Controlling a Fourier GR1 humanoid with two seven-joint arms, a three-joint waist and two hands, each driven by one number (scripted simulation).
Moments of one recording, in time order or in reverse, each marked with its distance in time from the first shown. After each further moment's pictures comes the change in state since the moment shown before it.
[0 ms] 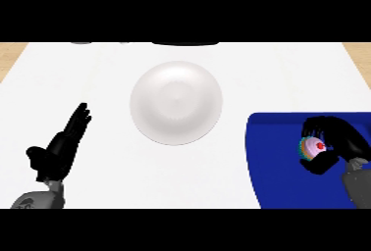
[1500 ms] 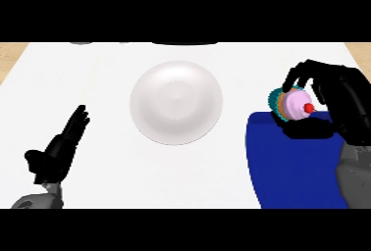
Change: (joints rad) left arm 0.014 -0.021 0.038 -0.002 -0.038 -0.034 -0.012; right arm -0.198 0.158 0.020 -0.607 -0.003 0.022 0.198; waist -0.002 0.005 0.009
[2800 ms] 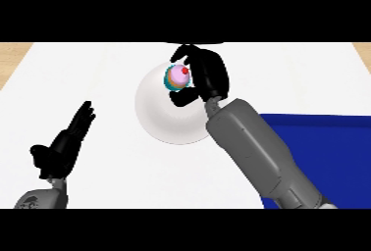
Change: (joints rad) left arm -0.028 -0.026 0.001 -0.013 -0.019 -0.019 0.025; right arm -0.498 0.291 0.318 0.848 -0.118 -0.530 0.157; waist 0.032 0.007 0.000
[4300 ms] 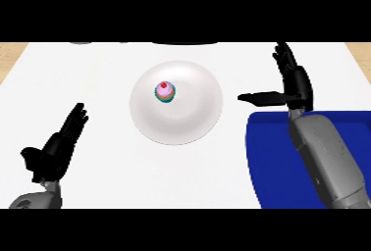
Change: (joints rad) left arm 0.019 0.006 0.037 -0.008 -0.002 -0.007 0.001; right arm 0.282 -0.234 -0.344 0.064 -0.705 0.141 -0.645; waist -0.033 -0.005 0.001
